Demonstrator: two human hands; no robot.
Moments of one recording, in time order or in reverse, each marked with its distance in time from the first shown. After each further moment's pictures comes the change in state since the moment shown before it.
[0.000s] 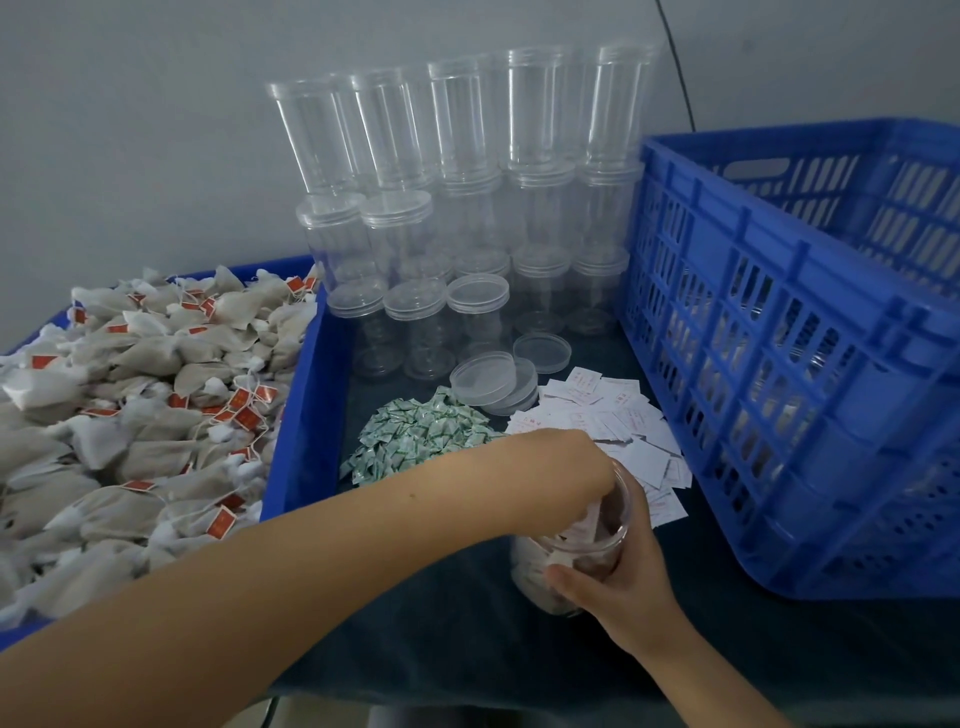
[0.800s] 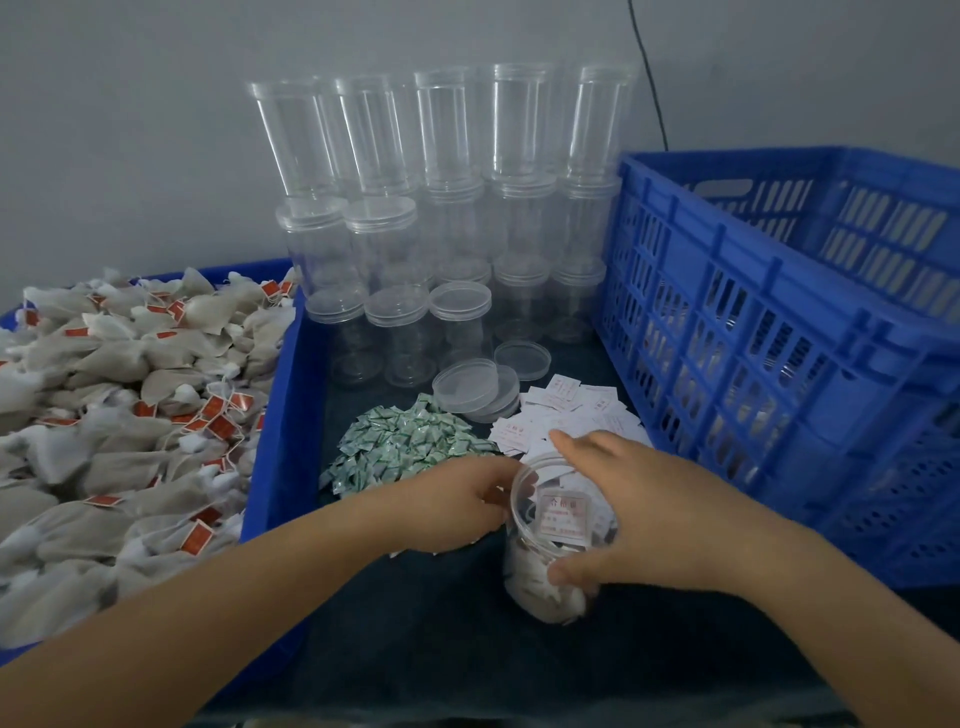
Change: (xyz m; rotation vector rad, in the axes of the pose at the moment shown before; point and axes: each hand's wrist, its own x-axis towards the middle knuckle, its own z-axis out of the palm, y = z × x) left_hand -0.041 -0.037 0.045 -1.022 0.056 -0.200; right_hand 0.046 -0.131 -0.023 -1.247 -0.668 0.131
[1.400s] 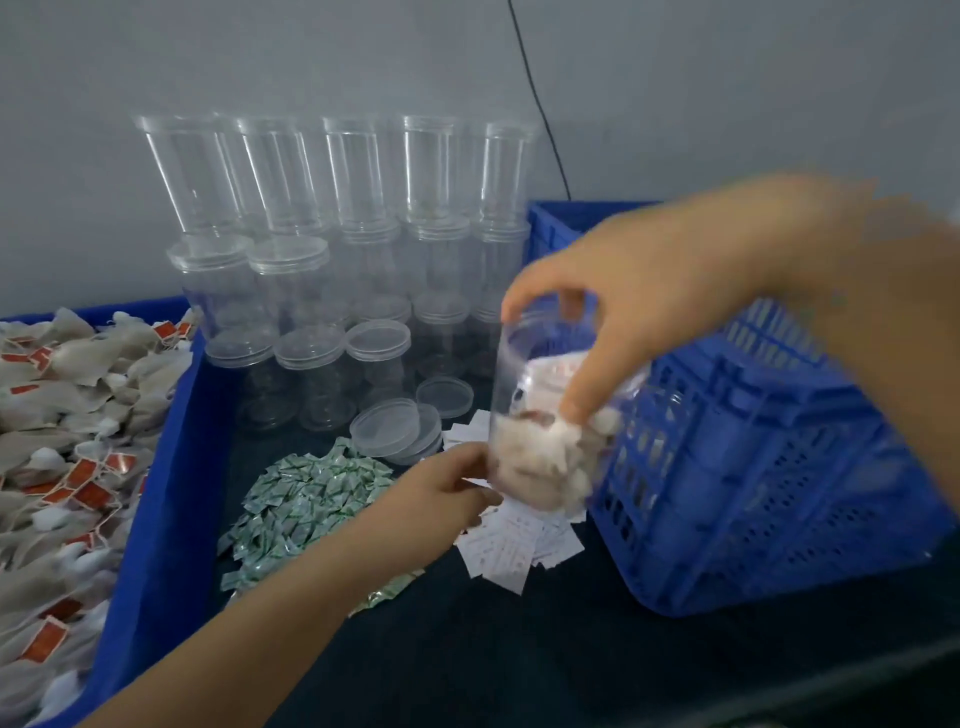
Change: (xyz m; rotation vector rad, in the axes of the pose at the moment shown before) left_hand 0.031 0.036 0.012 -0.353 0.212 0.110; right_hand -0.016 -0.024 -0.190 -0.252 -0.113 0.135
